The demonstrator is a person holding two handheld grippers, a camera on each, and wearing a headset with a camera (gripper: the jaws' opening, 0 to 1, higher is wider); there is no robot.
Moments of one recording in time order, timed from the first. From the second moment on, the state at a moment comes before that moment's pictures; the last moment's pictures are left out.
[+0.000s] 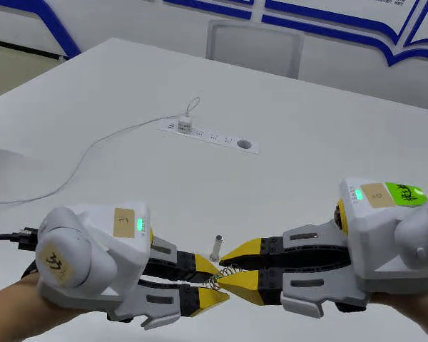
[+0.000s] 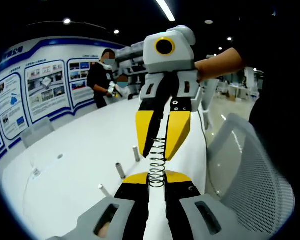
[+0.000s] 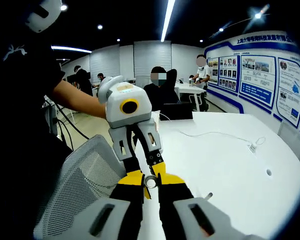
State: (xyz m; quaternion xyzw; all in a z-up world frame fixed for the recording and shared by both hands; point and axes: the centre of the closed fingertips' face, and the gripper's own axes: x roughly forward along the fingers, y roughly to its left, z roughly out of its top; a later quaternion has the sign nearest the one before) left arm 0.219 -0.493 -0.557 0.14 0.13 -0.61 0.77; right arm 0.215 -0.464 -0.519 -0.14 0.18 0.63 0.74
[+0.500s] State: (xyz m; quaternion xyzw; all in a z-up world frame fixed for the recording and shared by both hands) left arm 0.219 -0.487 -0.564 0.13 0.14 -0.60 0.78; right arm 0.215 -0.457 -0.525 -0.13 0.20 0.63 0.74
